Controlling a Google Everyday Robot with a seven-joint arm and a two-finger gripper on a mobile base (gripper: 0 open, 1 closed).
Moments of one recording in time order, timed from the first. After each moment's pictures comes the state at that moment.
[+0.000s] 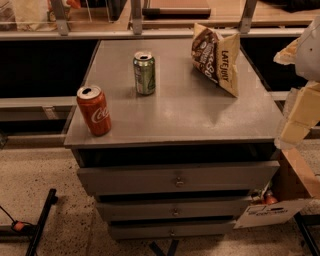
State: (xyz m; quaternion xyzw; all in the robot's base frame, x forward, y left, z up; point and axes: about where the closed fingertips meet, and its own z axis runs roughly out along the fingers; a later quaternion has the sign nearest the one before) arm 0.438 -0.217 0.977 -0.60 0.78 -0.03 0.16
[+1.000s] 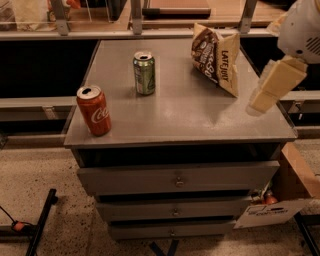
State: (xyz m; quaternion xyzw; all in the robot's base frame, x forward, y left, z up) arm 0.494 -0.195 1.001 -0.56 0.78 -0.06 0.26
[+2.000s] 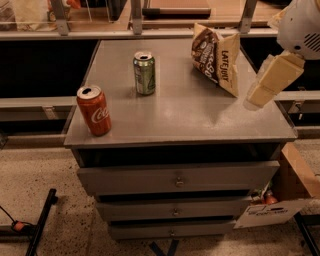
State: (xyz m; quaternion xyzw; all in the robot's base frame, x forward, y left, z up) arm 0.504 -0.196 1.008 -0.55 0.79 -0.07 0.28
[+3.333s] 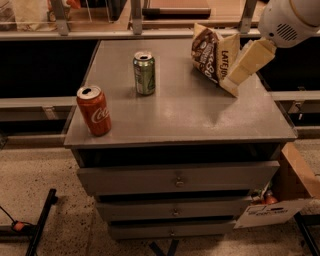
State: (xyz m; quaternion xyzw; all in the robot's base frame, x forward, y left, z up) arm 0.580 -0.191 1.000 -0.51 0.79 -0.04 0.34
